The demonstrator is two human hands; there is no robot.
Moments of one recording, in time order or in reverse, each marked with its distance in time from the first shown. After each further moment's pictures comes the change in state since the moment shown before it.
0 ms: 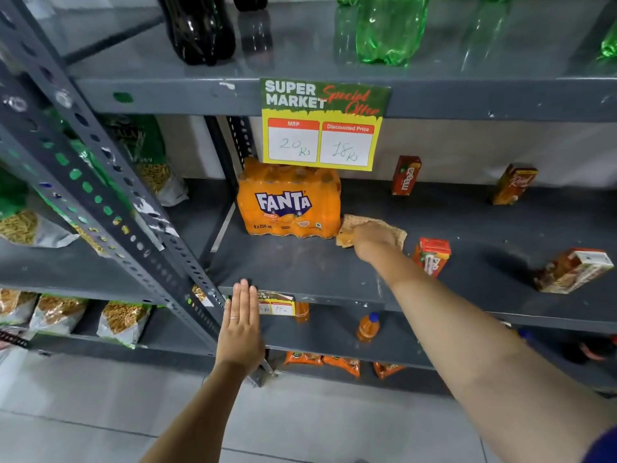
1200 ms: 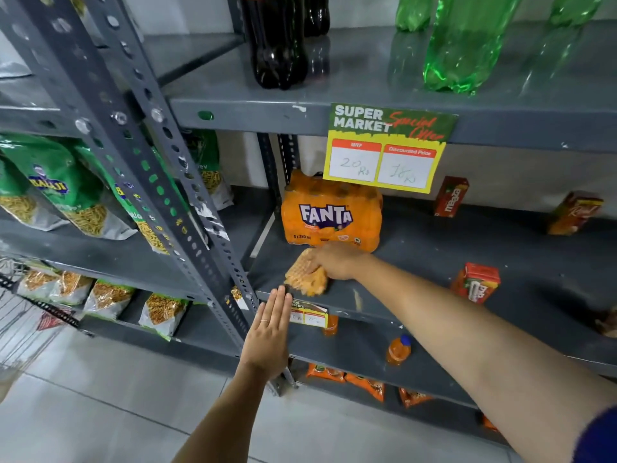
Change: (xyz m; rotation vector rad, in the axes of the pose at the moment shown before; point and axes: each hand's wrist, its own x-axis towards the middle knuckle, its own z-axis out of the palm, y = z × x) left_hand -0.002 -0.017 -0.003 0.052 -0.006 0.065; right_hand -0.008 -0.105 -0.007 -0.038 -0.100 -0.793
